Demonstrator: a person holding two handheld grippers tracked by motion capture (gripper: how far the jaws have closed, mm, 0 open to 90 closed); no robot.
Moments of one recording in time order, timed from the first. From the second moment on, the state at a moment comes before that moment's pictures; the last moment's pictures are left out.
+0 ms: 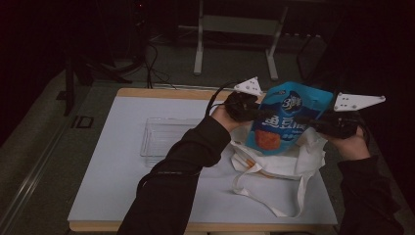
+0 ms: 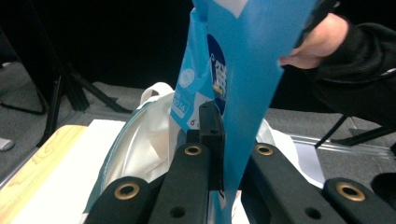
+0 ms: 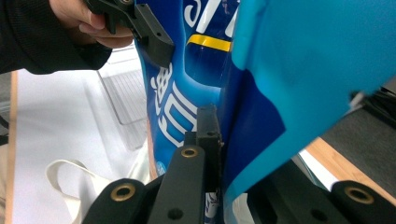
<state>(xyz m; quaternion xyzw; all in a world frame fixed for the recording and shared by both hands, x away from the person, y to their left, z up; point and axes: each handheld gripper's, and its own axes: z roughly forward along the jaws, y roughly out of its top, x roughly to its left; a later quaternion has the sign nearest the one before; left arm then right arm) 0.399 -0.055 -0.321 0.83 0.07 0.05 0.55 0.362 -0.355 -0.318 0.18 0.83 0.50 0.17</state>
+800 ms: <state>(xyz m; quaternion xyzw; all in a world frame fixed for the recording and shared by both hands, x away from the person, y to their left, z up) 0.378 0.027 -0.294 0.82 0.08 0.07 0.56 0.363 -0.278 -0.288 0.11 0.84 0.50 0.15</state>
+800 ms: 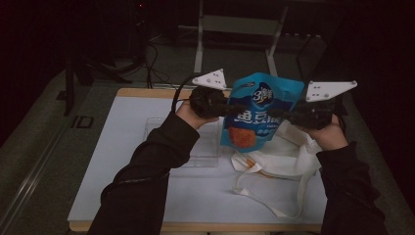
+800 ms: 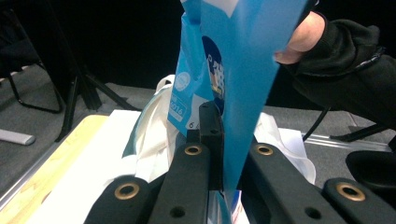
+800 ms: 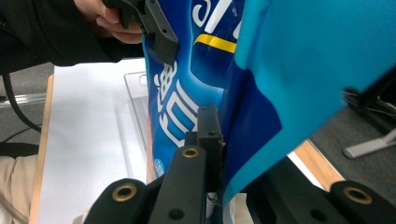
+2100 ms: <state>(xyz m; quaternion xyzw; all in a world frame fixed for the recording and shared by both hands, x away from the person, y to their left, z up) 0.355 0.156 -0.283 0.82 0.12 0.11 0.54 0.378 -0.150 -0.278 0.04 0.85 0.51 0.10</state>
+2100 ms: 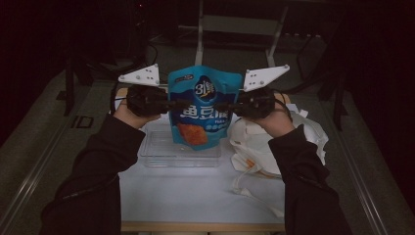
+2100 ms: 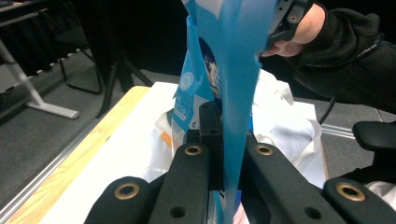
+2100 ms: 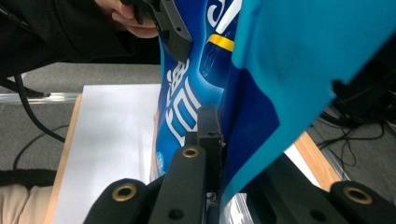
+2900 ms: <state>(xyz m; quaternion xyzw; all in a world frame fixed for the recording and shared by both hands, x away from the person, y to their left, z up) 0.373 0.201 -0.331 0.81 0.18 0.12 0.54 0.400 -0.098 -0.318 0.05 0.86 0.50 0.09</state>
